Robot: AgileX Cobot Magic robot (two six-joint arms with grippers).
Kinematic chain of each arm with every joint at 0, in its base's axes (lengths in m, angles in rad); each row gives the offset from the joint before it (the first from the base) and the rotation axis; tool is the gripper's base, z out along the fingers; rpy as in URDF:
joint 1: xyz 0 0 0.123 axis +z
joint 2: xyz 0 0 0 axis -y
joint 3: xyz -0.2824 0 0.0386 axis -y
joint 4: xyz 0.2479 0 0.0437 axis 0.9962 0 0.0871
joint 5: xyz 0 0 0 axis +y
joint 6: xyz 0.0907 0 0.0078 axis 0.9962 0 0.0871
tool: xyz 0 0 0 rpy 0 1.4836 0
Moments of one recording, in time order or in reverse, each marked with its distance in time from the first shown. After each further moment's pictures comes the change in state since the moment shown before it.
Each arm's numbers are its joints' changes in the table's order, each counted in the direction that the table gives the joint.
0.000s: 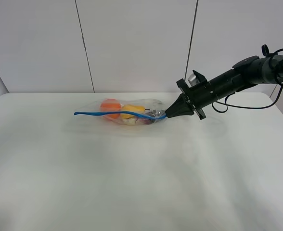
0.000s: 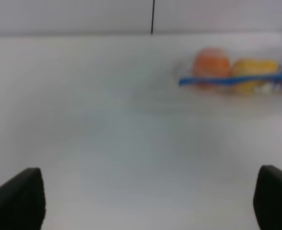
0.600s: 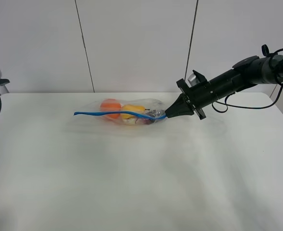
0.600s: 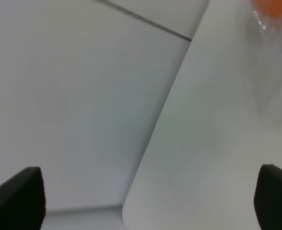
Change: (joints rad) left arm 0.000 -0.612 0.073 -0.137 -0.500 1.308; right arm 0.000 0.000 0.000 0.000 0.000 0.000
